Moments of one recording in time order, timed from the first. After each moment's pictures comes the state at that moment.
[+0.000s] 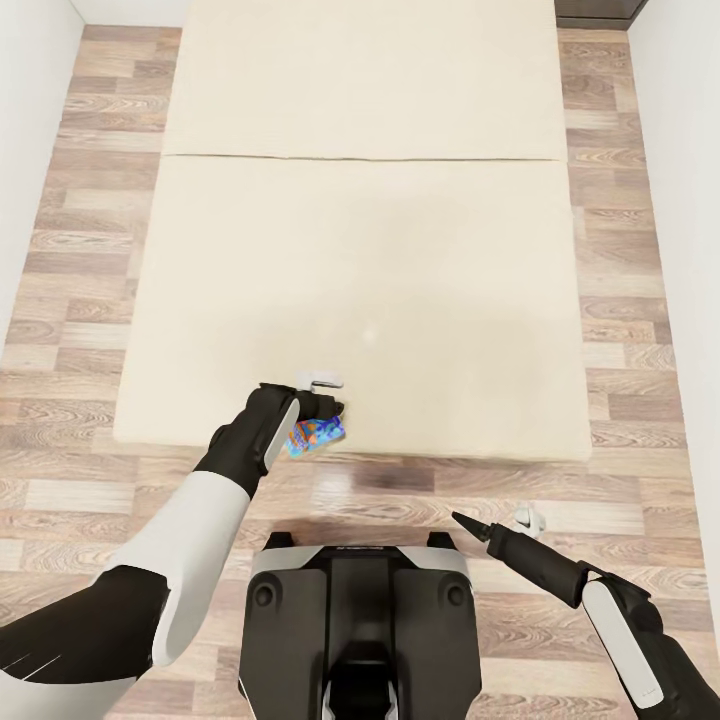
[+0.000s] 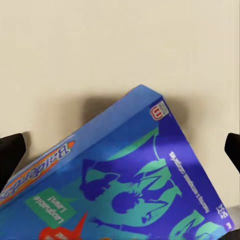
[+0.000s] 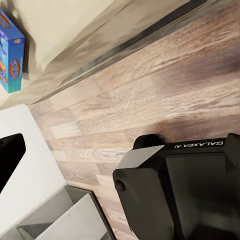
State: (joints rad) left arm -1.08 -0.17 -0.13 -0.78 0.00 0.74 -0.05; right arm -0.29 -0.19 -0.09 -1.29 -0.66 0.64 0.55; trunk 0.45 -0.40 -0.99
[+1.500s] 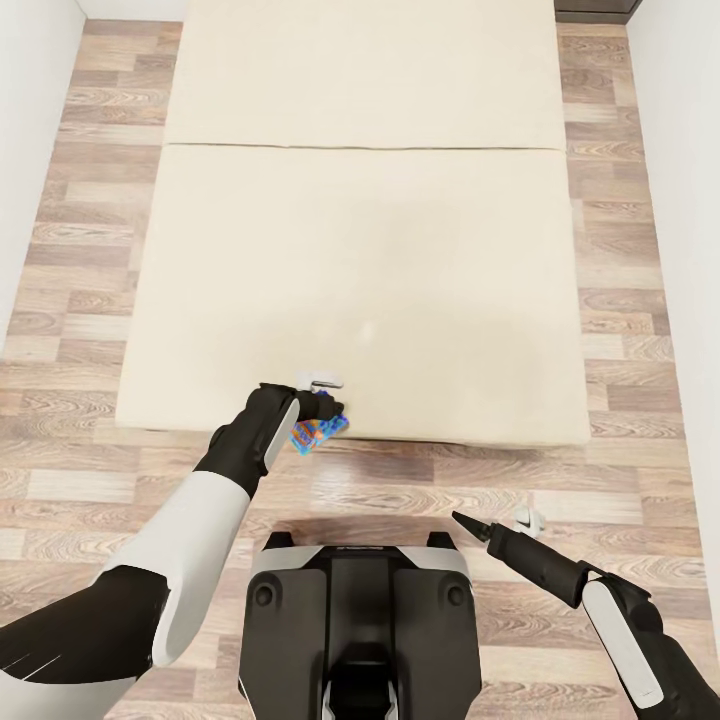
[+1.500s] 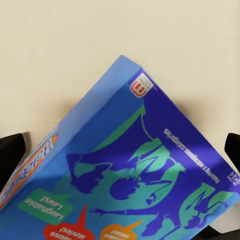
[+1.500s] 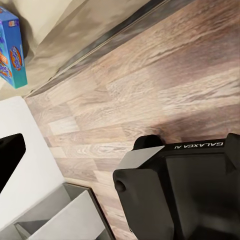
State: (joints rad) left arm -1.08 -0.17 -0.13 -0.78 0.00 0.74 -0.05; right arm -0.29 -0.19 -0.09 -1.29 -0.66 0.64 0.55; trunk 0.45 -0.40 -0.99
